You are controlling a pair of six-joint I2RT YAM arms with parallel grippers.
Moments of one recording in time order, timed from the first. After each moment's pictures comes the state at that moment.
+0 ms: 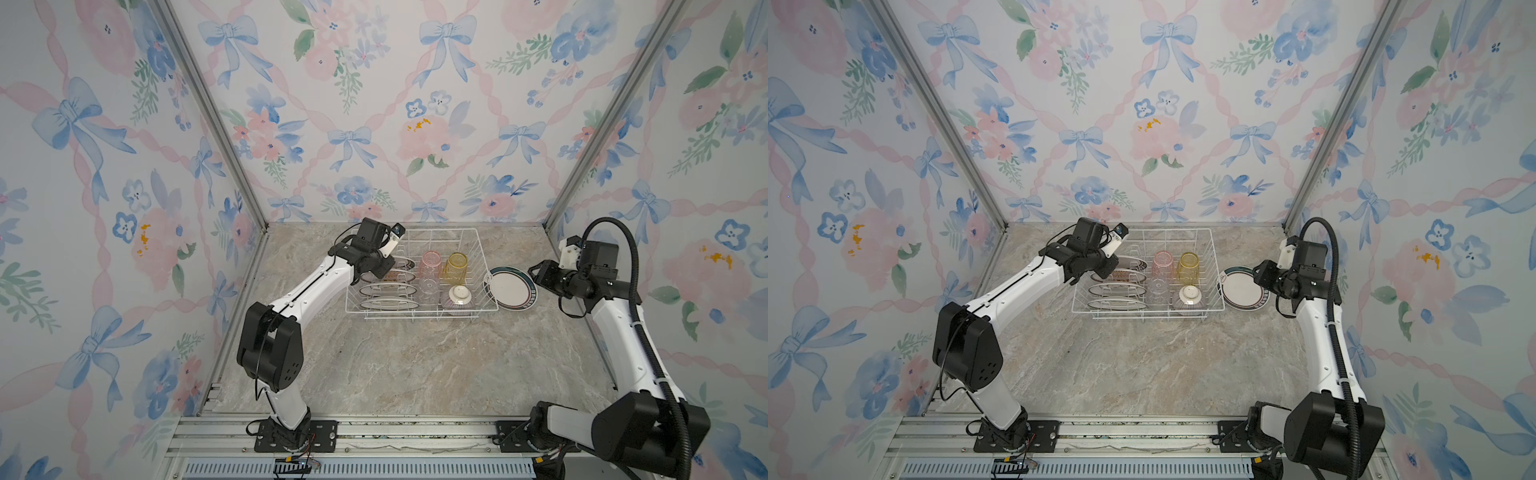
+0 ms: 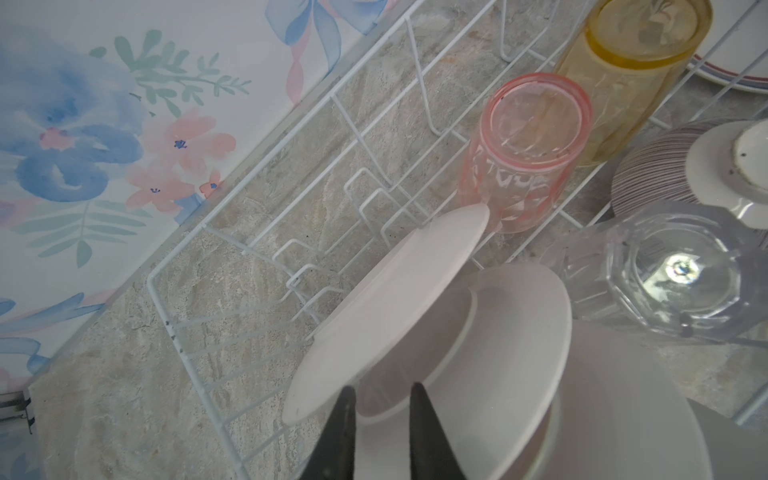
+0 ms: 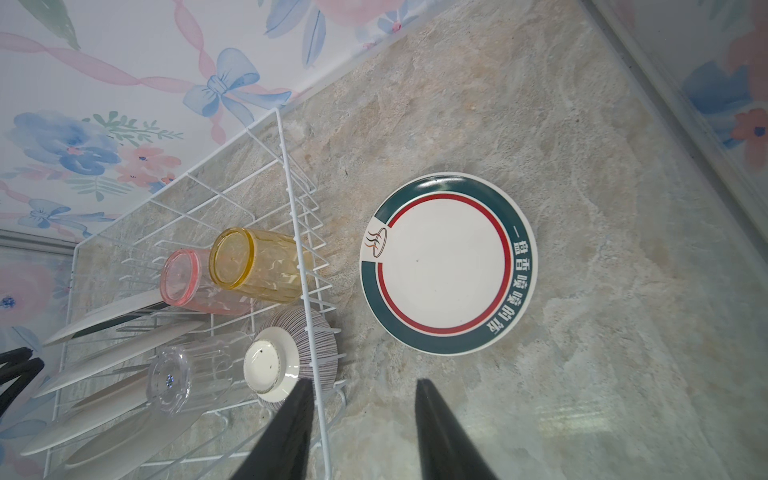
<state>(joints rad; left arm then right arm) -0.49 1.75 1.51 -0.56 -0.05 0.35 -0.22 1.24 1.13 -0.68 -0.32 0.29</state>
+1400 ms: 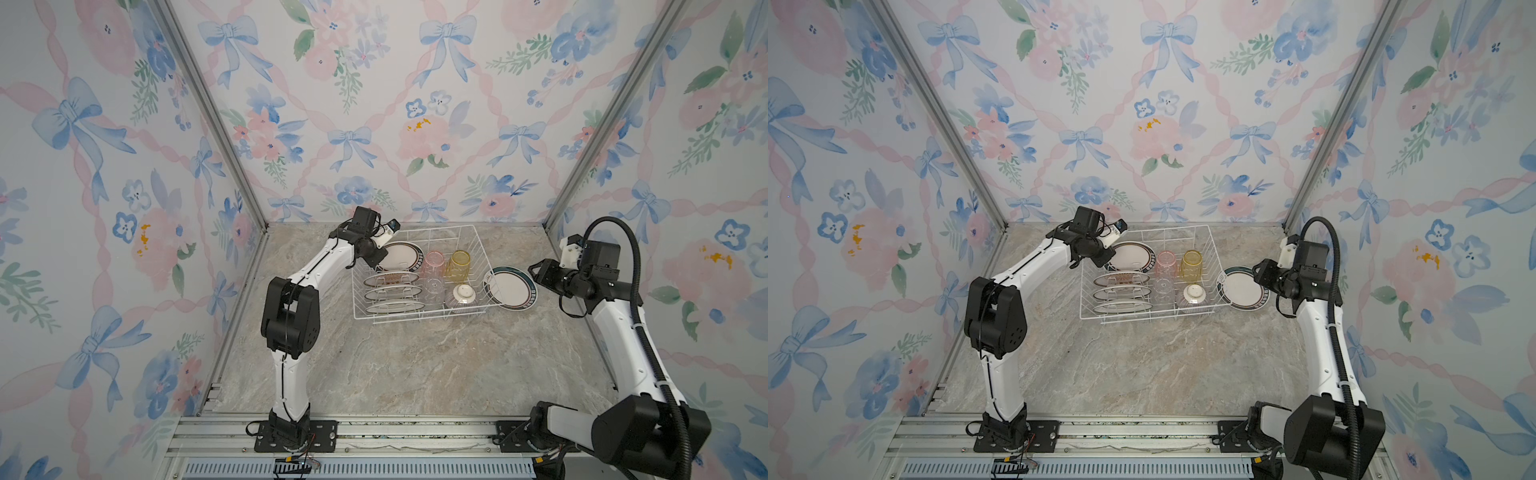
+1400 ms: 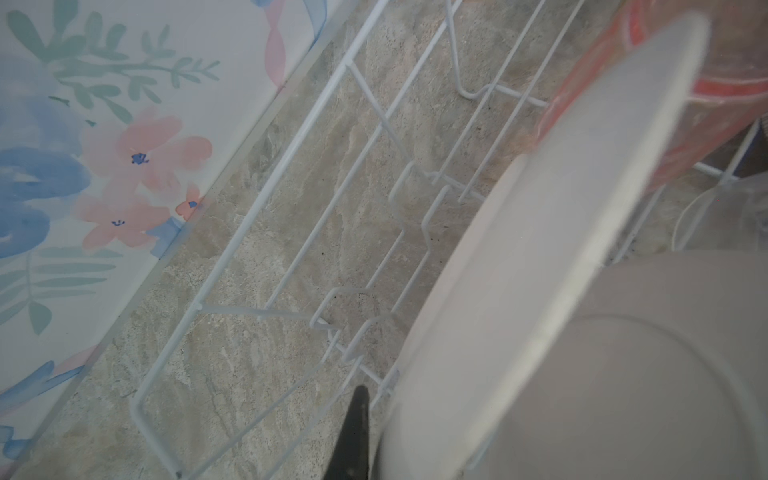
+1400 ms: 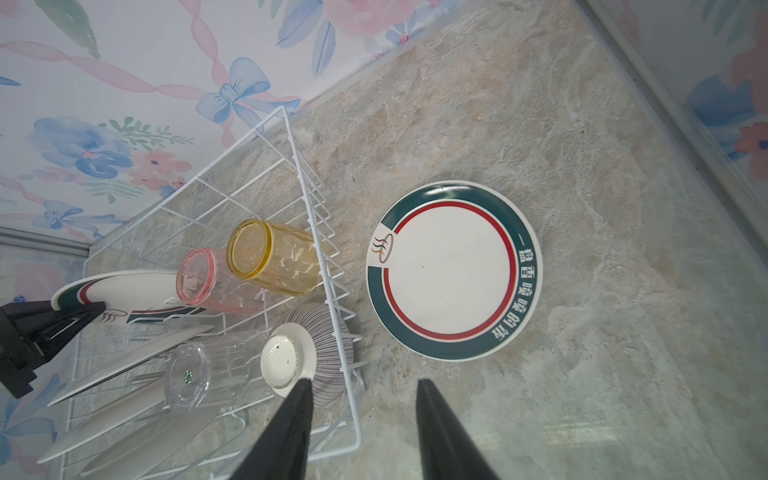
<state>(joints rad) -0.36 2.01 1.73 -0.61 0.09 0.54 -0.22 1.23 1.13 -0.66 -0.34 0.29</state>
